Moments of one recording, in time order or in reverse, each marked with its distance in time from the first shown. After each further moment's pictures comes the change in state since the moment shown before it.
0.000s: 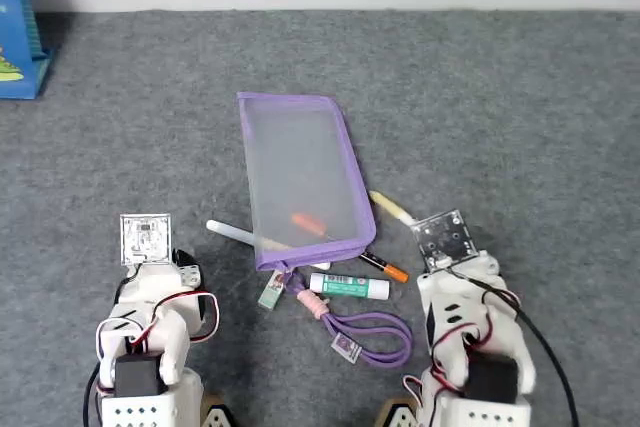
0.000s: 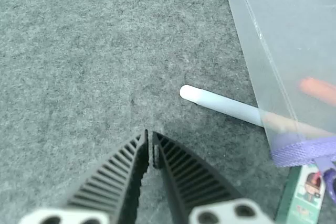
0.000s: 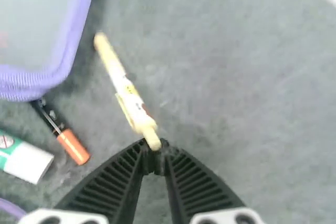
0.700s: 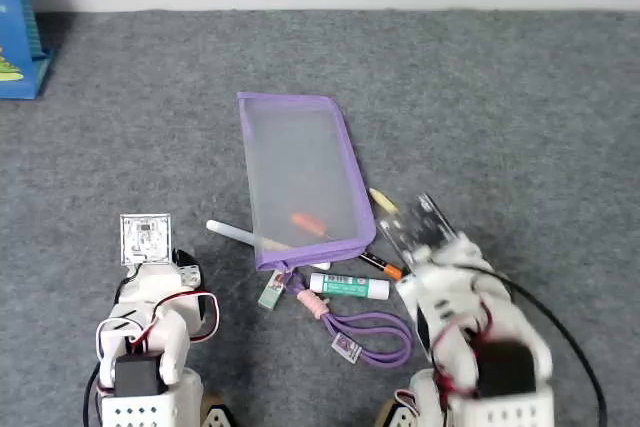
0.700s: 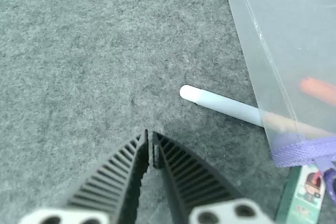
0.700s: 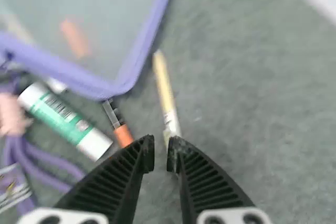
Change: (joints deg) left arm 0.0 0.0 0.0 0.0 0.0; right arm -13.6 22.5 -23.6 11.8 0.1
